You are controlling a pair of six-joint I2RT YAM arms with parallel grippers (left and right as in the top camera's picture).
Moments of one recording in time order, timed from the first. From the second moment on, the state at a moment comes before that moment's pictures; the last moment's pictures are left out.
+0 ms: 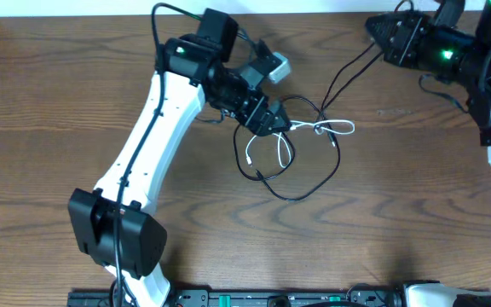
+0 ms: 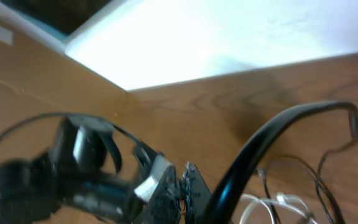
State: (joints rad) left arm -0.37 1.86 1.83 -1.22 0.71 0.38; right arm 0.08 1.47 1.83 -0.80 -0.59 0.51
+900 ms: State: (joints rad) left arm -0.50 1.86 1.82 -0.69 0.71 0.00; right arm 0.05 1.47 1.83 -0.51 -0.74 0.74
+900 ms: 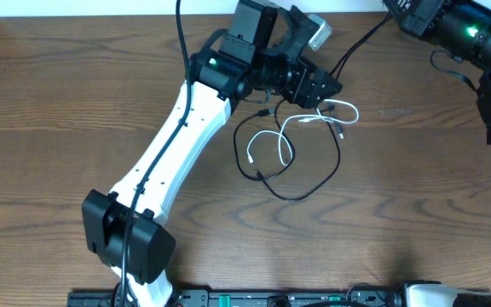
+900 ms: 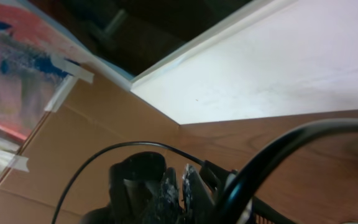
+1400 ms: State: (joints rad) left arm -0.52 1.86 1.69 -0.68 0.26 -0.12; right arm 0.02 1.46 1.84 -0.07 -0.94 0.94
